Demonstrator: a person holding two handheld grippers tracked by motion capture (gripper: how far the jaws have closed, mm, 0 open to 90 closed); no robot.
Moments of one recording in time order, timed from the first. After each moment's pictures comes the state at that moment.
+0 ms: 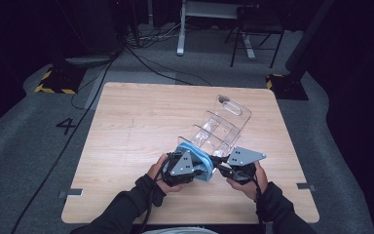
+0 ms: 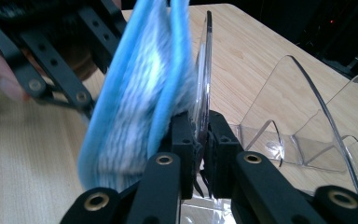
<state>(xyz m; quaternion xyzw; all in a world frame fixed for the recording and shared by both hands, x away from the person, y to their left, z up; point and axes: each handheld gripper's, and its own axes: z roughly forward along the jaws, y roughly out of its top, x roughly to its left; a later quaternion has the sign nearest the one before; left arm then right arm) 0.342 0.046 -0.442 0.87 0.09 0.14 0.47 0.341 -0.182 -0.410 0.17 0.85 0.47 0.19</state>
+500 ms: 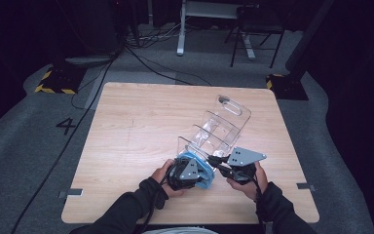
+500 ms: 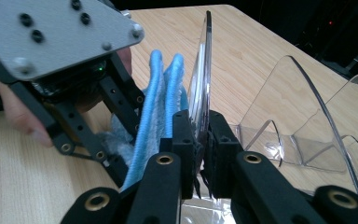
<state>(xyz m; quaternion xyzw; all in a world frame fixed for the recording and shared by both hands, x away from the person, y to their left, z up) 0.349 0.037 -0.476 0.90 0.09 0.13 0.40 0.341 -0.182 -0.411 0.17 0.84 0.47 0.19</state>
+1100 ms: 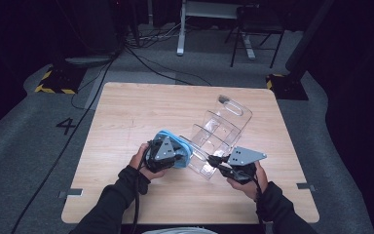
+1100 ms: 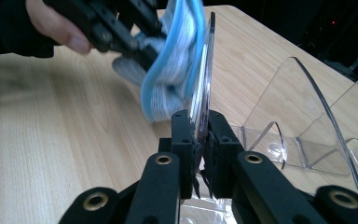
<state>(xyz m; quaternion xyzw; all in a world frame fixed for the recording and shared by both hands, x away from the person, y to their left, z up) 0.372 0.099 -0.433 0.86 0.17 0.20 0.43 0.342 -0.183 -0.412 0.17 0.84 0.47 0.19</state>
